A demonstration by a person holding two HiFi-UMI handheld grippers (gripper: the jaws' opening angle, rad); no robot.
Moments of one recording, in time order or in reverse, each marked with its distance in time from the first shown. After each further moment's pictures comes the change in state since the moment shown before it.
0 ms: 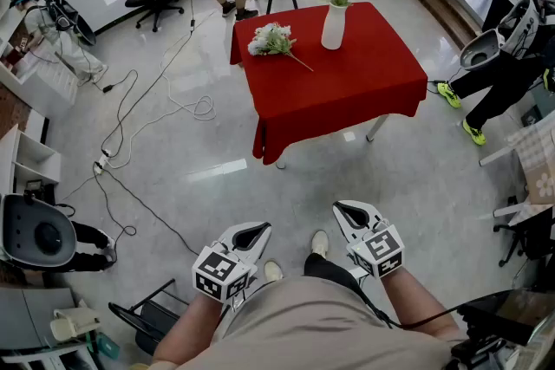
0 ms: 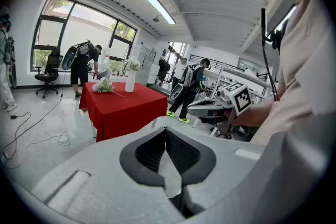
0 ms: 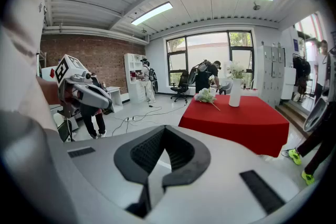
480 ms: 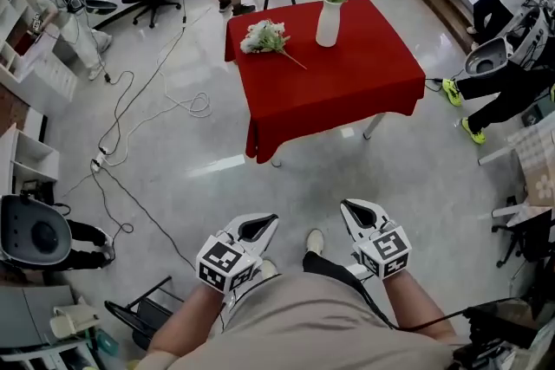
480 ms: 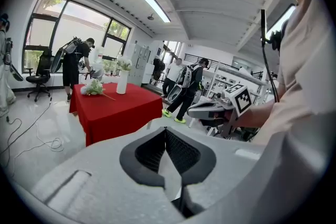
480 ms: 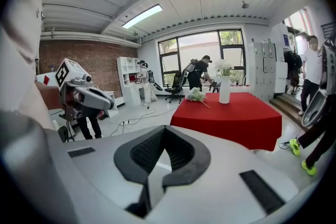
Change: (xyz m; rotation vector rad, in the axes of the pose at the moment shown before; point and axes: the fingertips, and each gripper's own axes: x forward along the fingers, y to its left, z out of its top) left arm 0.045 -0.008 0.027 0.046 0.008 -0.042; right arm -0.012 -0.043 -0.004 0.071 -0.034 -0.035
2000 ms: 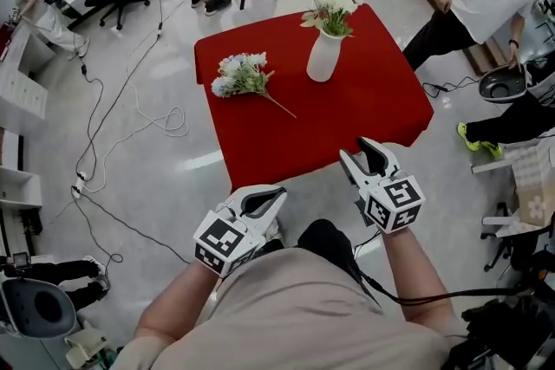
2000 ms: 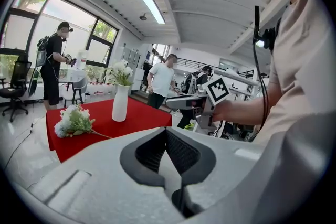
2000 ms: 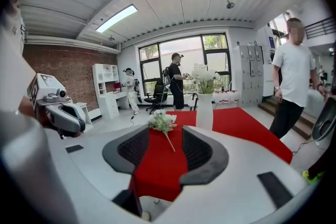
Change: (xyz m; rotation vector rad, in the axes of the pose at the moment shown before) left arm 0.201 0.209 0.184 0.101 -0.046 -0.142; right arm 0.232 -0.274 0.174 0.077 -0.083 -0.149
